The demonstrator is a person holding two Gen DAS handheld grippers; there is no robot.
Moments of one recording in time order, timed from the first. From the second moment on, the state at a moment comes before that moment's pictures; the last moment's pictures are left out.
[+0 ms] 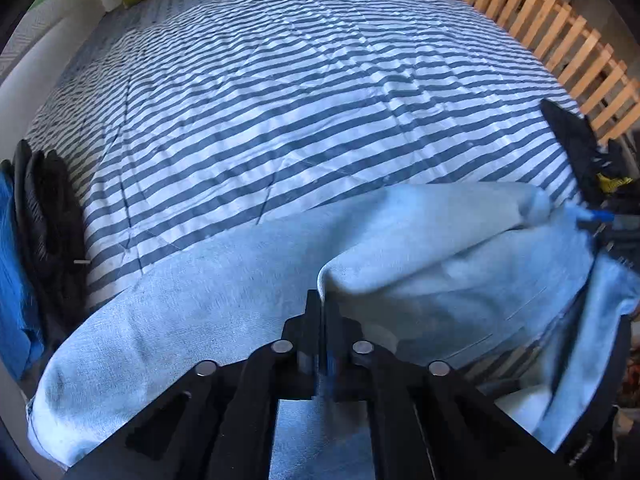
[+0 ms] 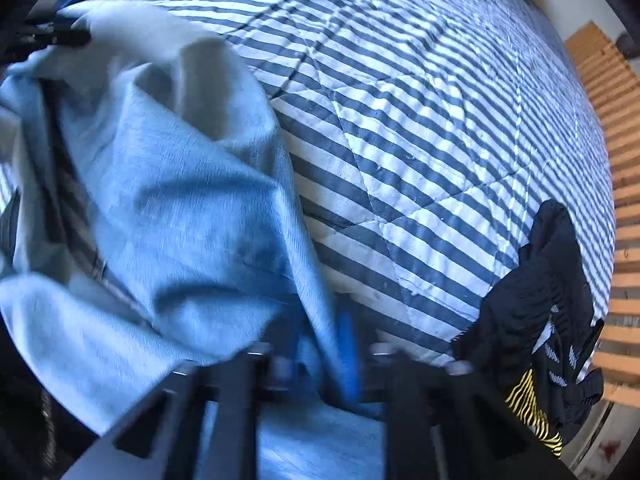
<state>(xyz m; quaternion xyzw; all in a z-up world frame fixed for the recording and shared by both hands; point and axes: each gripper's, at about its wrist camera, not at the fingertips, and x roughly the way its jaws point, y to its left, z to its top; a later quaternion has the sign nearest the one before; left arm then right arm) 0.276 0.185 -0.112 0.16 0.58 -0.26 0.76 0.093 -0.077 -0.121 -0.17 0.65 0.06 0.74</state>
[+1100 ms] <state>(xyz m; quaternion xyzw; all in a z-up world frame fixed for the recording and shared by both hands) 0.259 0.309 -0.060 0.13 0.54 -0.14 0.82 0.183 -0.170 -0.071 0.06 0.56 0.00 0.82</state>
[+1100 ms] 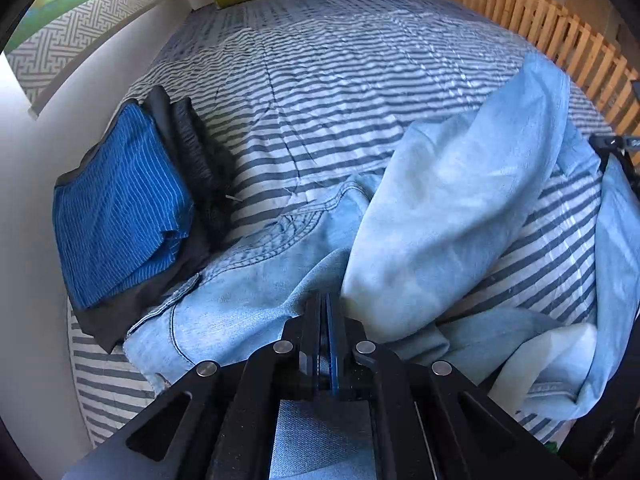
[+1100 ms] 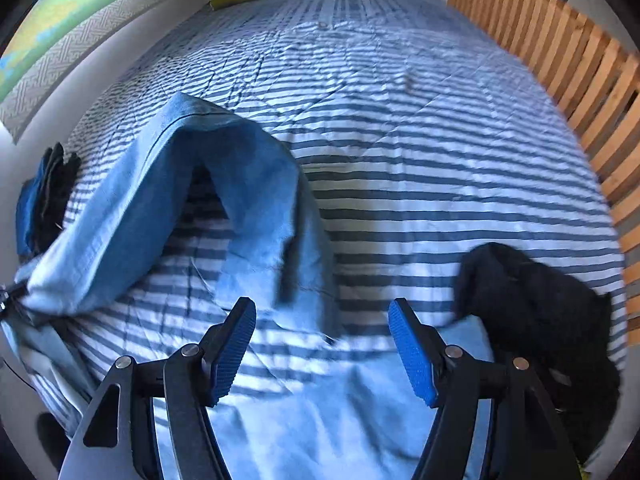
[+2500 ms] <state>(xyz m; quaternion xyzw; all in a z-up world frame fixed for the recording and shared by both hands) 0.241 0.071 -0.012 0.08 0.48 -0.34 0.81 0.113 -0.333 -0.006 -0.05 0.53 -0.20 0.82</state>
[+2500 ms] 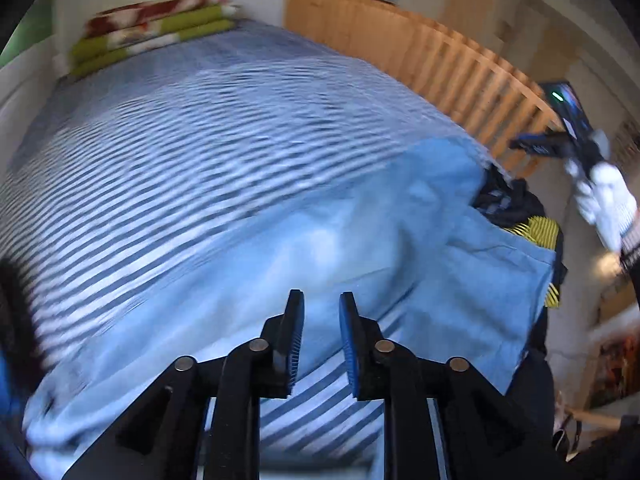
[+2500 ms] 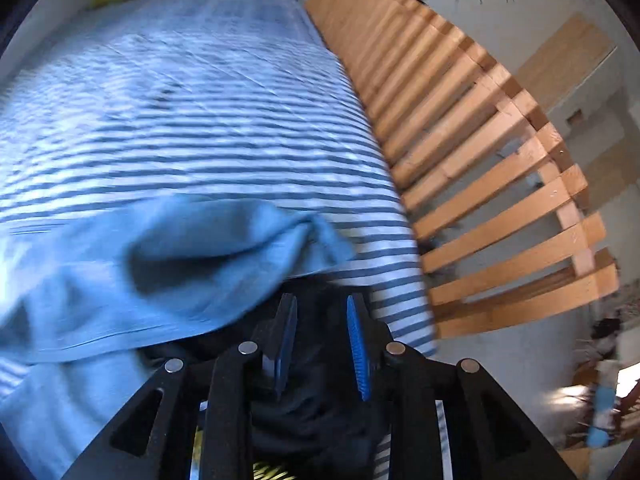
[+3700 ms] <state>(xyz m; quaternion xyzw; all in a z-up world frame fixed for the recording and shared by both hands) 0.207 0.448 -0.182 -0.13 0.52 -0.11 0.84 0.299 0.298 -0.155 -0.18 0.57 0.36 0.72</state>
